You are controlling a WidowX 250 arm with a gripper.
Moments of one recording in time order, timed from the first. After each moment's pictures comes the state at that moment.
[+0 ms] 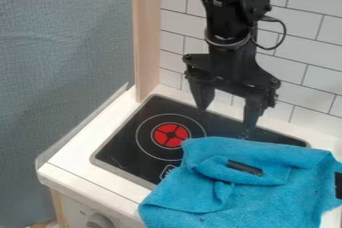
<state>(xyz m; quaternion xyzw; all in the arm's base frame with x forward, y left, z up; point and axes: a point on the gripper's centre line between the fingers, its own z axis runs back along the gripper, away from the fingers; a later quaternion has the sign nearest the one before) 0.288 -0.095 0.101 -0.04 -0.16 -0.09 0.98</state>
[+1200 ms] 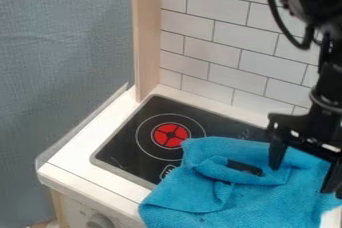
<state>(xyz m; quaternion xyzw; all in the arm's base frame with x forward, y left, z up) 0.294 -0.192 0.035 -0.01 -0.04 -0.08 1.00</state>
